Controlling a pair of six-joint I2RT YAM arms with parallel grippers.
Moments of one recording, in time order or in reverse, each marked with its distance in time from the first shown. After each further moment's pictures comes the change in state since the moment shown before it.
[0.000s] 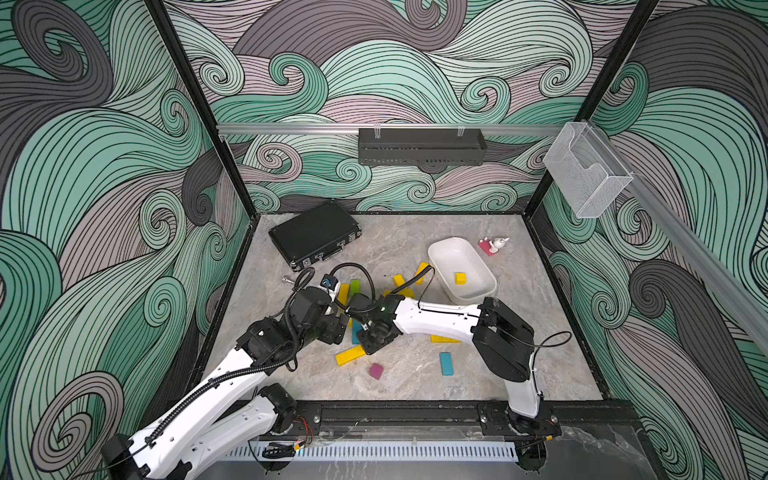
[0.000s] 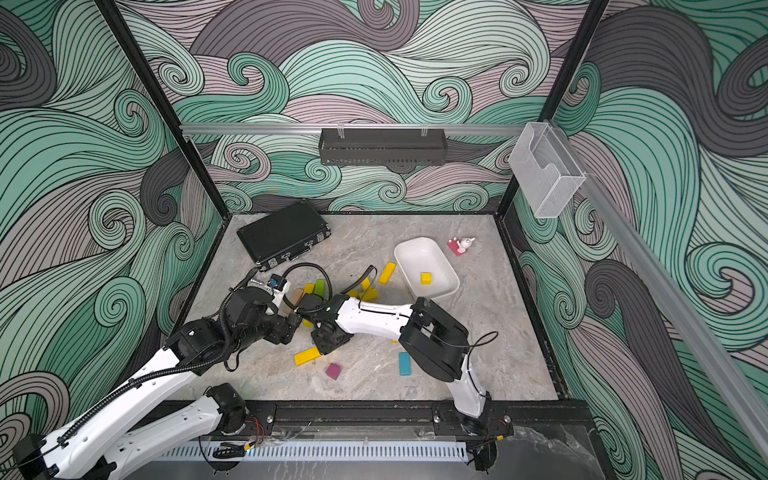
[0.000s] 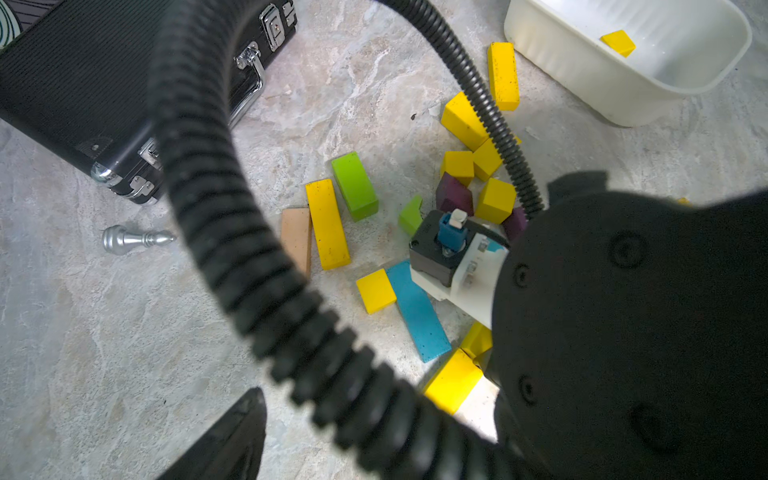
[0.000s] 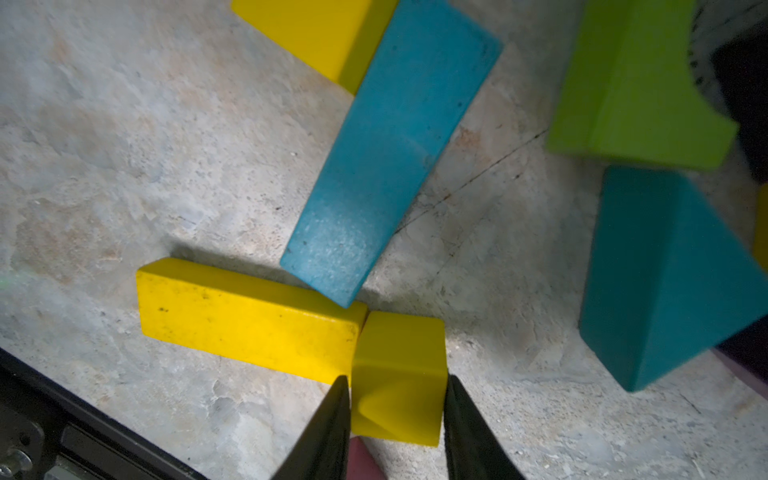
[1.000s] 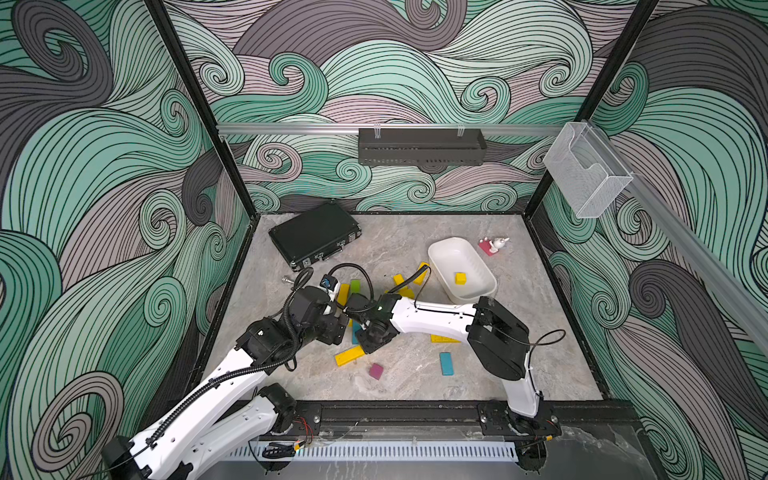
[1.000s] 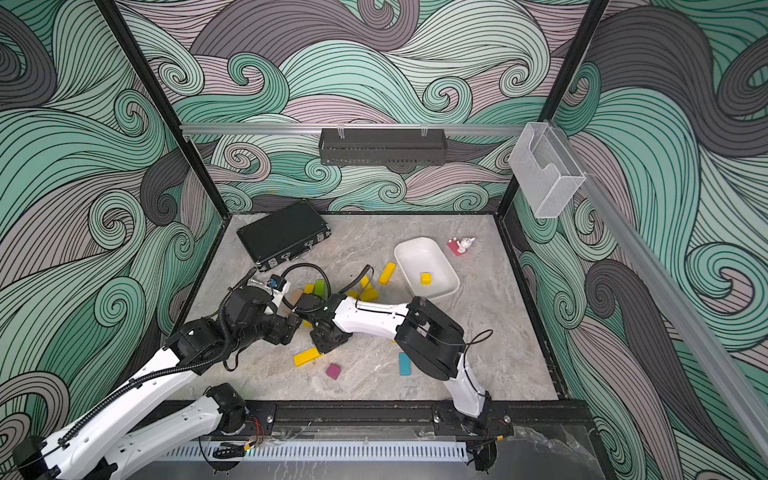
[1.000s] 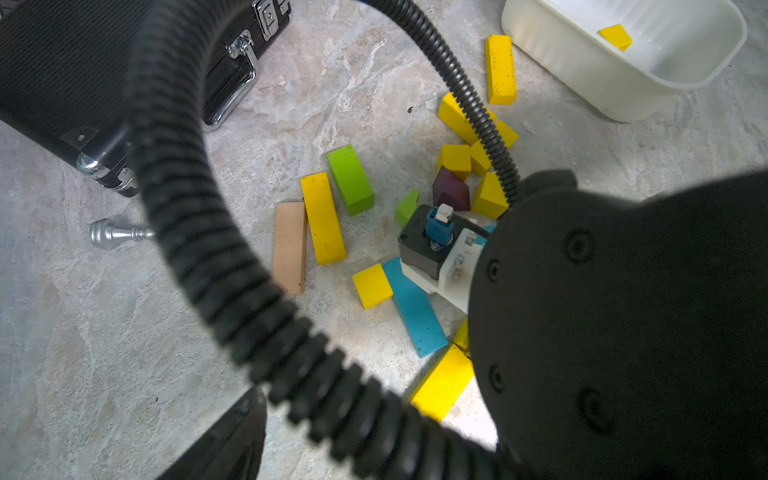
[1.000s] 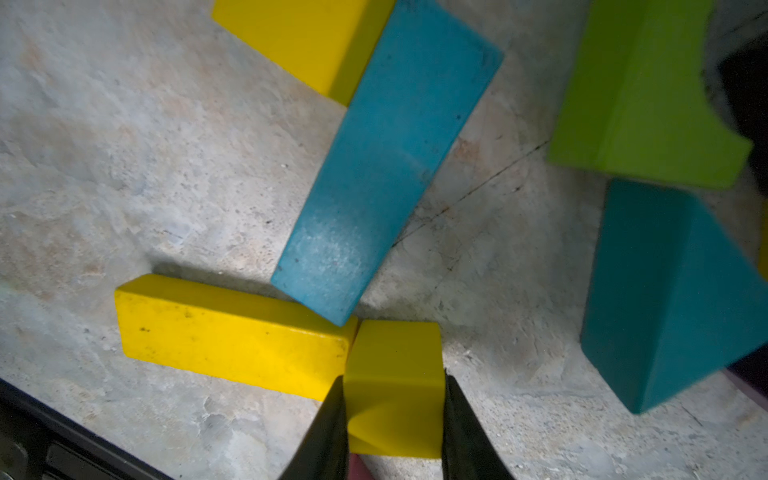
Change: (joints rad) left arm 0.024 -0.001 -0.003 -0.005 0.035 0.006; right arm 0.000 0.028 0.031 -0.022 0.019 -0.008
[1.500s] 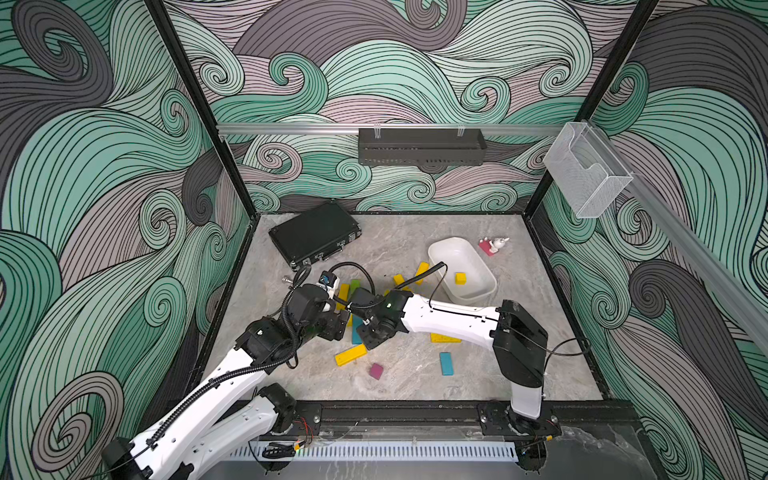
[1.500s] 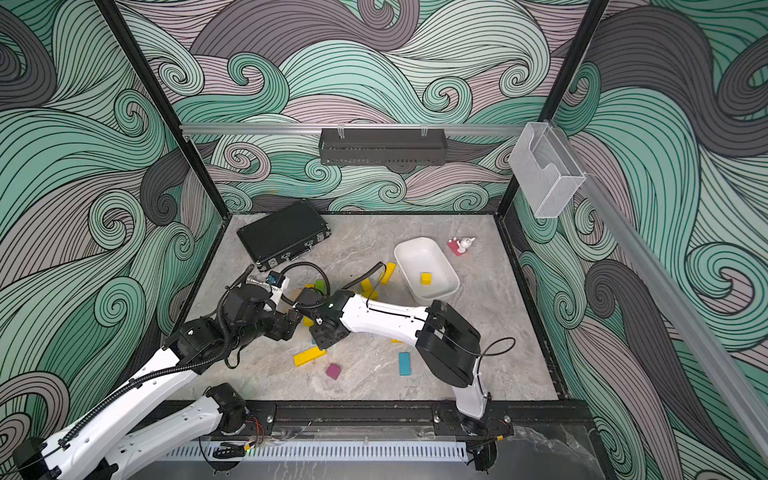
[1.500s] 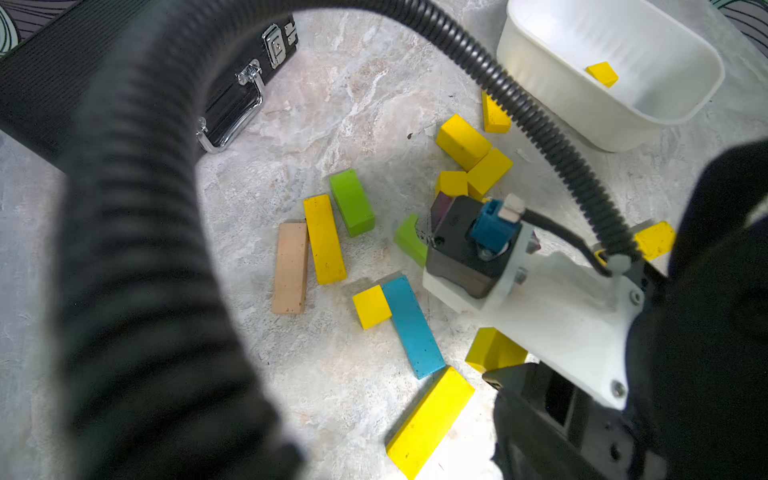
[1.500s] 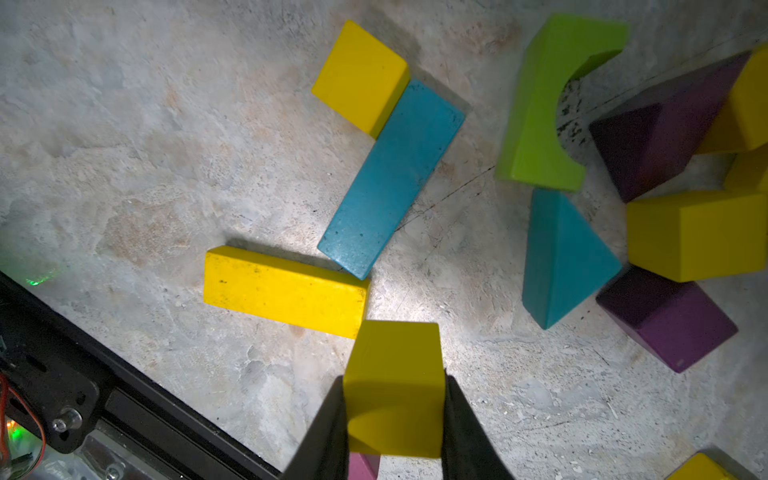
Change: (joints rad) left arm 0.011 0.002 0.000 0.050 -0.001 -0.001; right arm 0.005 -0.119 -0.001 -0.033 0.047 -0.037
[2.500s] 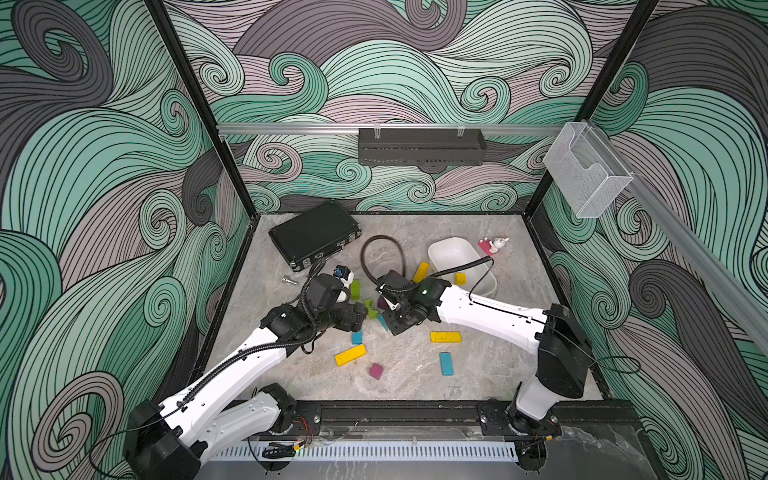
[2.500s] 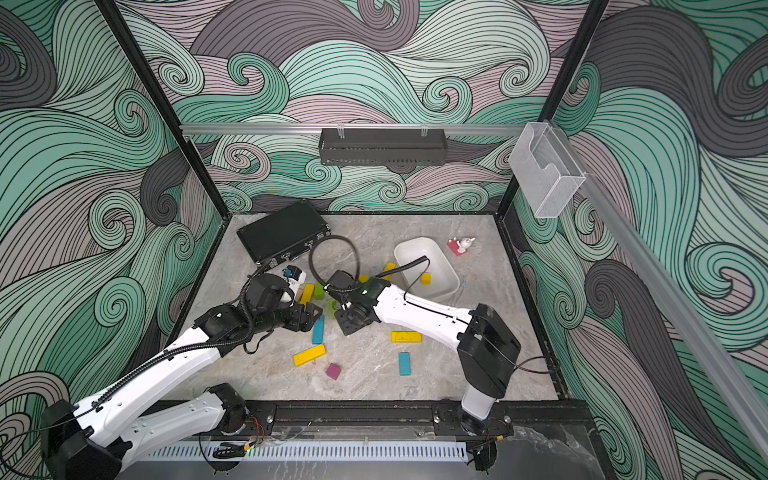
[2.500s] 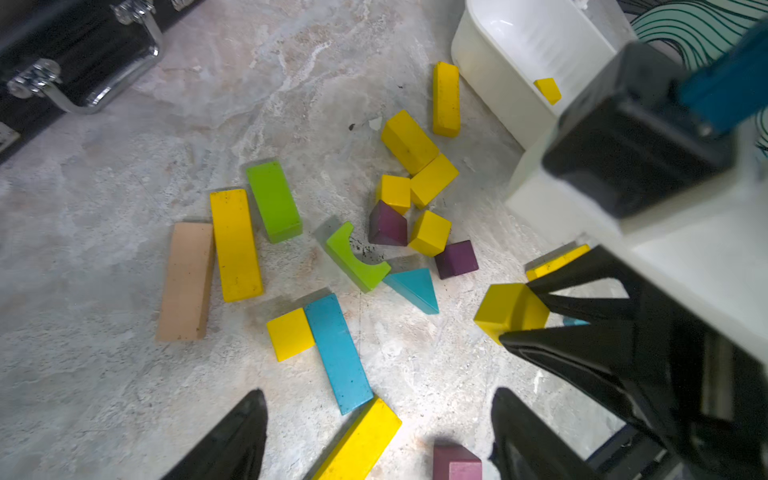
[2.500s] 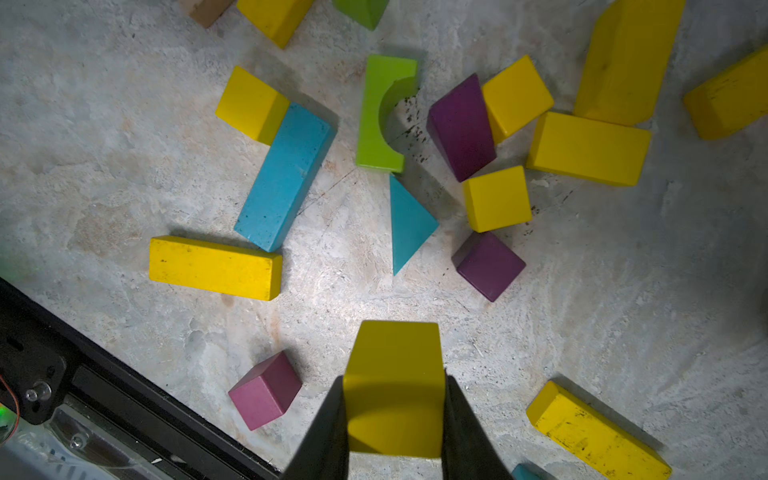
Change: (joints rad) left arm 0.003 0.192 0.001 0.161 0.185 -0.133; right arm -0.146 -0.236 -0.164 -0.010 0.018 -0.087
